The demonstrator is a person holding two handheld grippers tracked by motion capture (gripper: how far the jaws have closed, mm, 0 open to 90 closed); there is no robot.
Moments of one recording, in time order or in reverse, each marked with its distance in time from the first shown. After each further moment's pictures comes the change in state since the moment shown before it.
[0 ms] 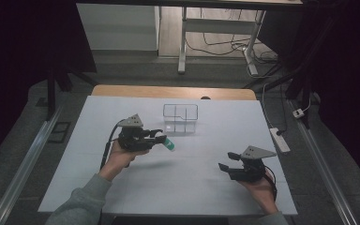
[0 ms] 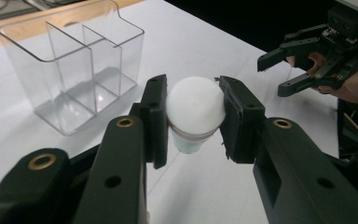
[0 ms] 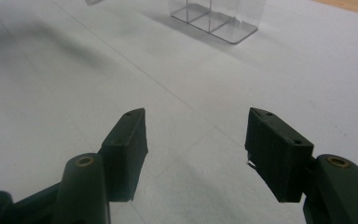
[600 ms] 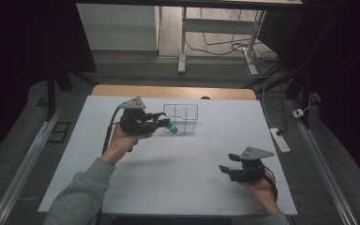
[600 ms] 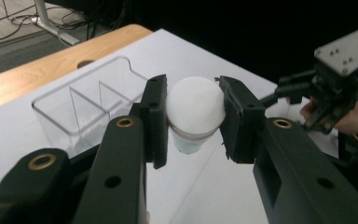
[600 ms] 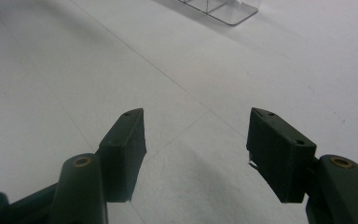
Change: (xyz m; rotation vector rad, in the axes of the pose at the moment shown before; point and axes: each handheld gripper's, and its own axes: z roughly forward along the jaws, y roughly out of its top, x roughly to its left) left arm 0.007 0.058 -0.003 -0.044 0.010 0.025; right arm -0.002 -0.005 0.004 0.060 -0.020 -0.027
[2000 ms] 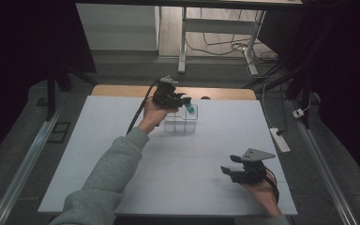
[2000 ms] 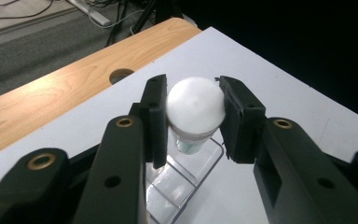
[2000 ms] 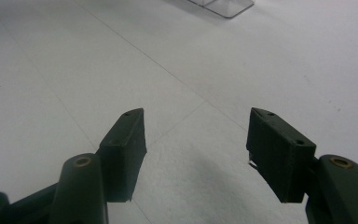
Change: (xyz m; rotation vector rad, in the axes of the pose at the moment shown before) left arm 0.049 0.048 0.111 0.118 0.130 -0.045; right arm 0.000 -0.006 -0.003 0.002 -0.007 0.008
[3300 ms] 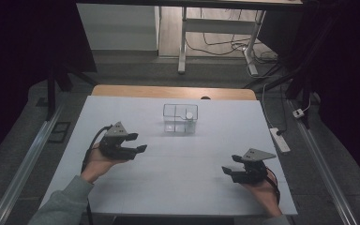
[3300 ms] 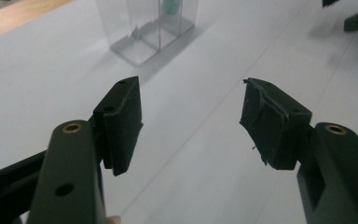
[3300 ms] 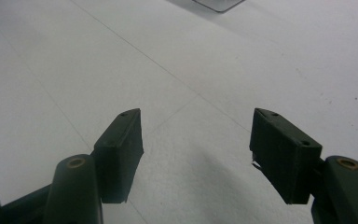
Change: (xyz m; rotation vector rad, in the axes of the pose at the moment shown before) left arm -0.025 -0.164 -0.147 0.076 0.078 0.098; right arm -0.003 -0.003 0.000 0.012 -0.018 0.005
